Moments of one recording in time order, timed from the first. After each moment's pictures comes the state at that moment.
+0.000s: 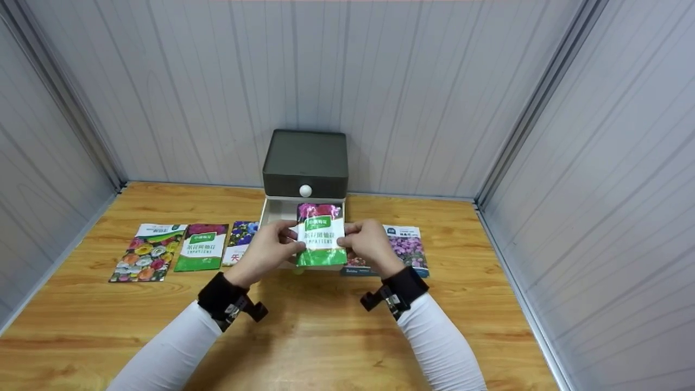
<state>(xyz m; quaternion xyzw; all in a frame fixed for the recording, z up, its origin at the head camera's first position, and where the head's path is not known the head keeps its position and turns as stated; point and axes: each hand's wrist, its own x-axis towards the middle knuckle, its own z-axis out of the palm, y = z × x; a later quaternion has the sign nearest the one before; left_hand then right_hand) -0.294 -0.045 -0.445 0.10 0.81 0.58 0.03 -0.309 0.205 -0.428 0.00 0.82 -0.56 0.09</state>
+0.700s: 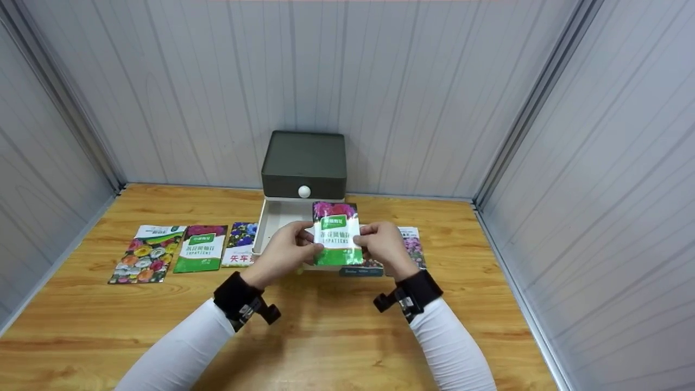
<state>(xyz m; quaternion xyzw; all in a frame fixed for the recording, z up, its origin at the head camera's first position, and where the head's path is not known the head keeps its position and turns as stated) -0.288 -0.016 -0.442 0.14 0.79 0.60 0.05 -0.303 0.237 -0.428 0.00 0.81 -0.58 0.07</state>
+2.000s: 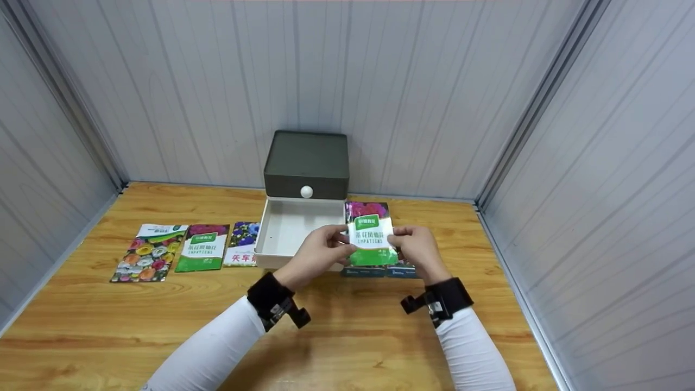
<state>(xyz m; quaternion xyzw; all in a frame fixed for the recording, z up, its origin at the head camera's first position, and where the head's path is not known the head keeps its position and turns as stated) -0.289 0.039 -0.444 0.17 0.74 0.65 0.09 -0.300 0.294 -0.432 0.04 0.81 -0.59 0.04</state>
